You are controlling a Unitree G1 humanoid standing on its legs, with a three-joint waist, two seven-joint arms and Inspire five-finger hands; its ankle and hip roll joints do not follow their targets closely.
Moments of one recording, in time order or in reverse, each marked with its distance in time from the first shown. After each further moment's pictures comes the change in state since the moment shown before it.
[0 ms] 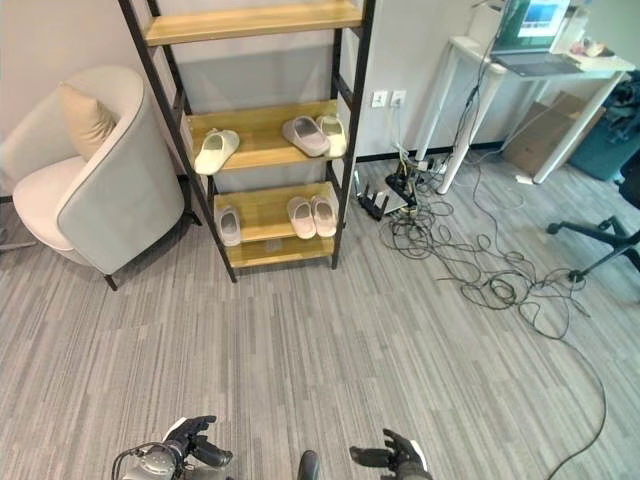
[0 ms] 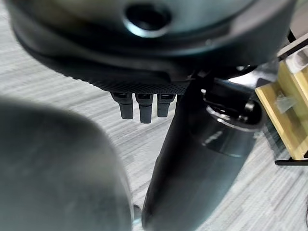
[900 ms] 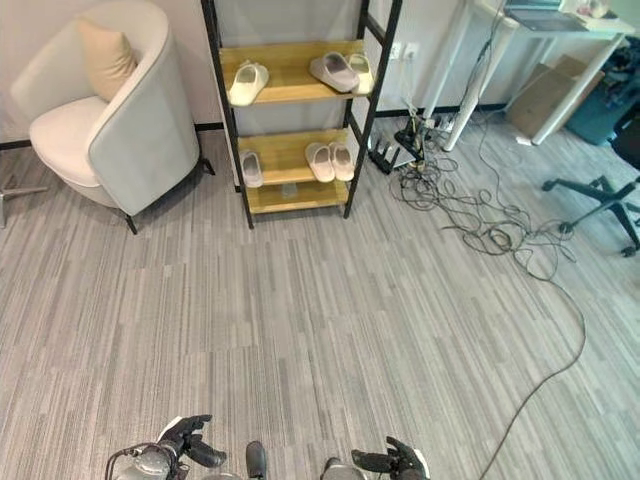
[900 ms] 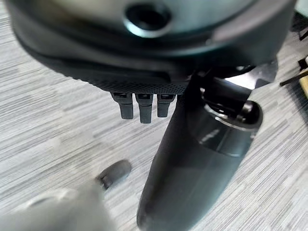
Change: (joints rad) left arm -0.004 0.055 -0.006 -0.009 -0.001 -0.008 0.002; right arm -0.029 0.031 -0.059 0.026 -0.008 -0.001 0.002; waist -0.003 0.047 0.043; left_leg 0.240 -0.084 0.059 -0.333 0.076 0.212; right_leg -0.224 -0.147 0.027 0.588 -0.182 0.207
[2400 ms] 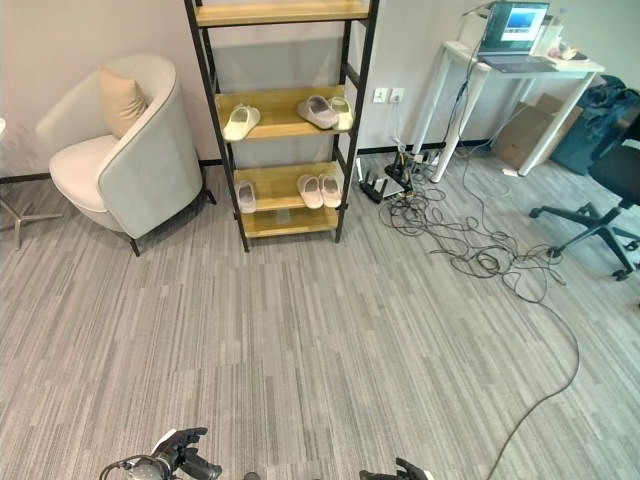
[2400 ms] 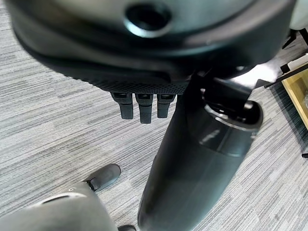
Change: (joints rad) left arm 0.071 -0.010 0.004 -0.012 0.010 -0.001 -0.021; right arm 0.086 -0.028 -0.013 0.012 0.002 -0.005 -0.003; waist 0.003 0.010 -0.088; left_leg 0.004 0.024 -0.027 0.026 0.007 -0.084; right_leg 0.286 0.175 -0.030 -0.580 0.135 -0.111
